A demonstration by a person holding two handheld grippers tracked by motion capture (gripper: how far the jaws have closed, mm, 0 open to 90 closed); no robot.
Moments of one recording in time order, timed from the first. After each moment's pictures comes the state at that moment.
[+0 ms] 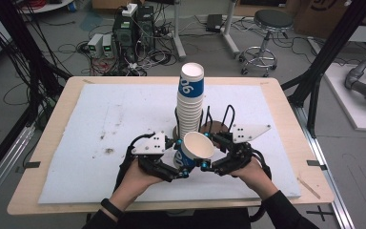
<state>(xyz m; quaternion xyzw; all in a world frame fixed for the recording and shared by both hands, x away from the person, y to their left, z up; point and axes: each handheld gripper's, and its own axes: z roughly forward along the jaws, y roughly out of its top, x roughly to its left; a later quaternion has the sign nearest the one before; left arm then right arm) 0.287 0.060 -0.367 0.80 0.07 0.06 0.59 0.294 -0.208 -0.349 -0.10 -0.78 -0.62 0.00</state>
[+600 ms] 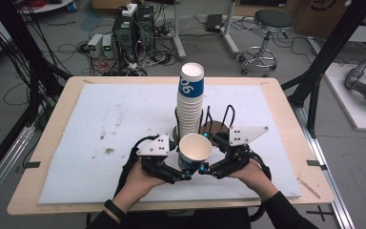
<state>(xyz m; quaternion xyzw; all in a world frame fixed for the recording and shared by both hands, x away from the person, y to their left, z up) 0.287 0.055 -0.376 0.79 0.07 0.05 0.60 0.290 -0.202 -0.346 -0.10 -0.78 -0.62 -0.01</state>
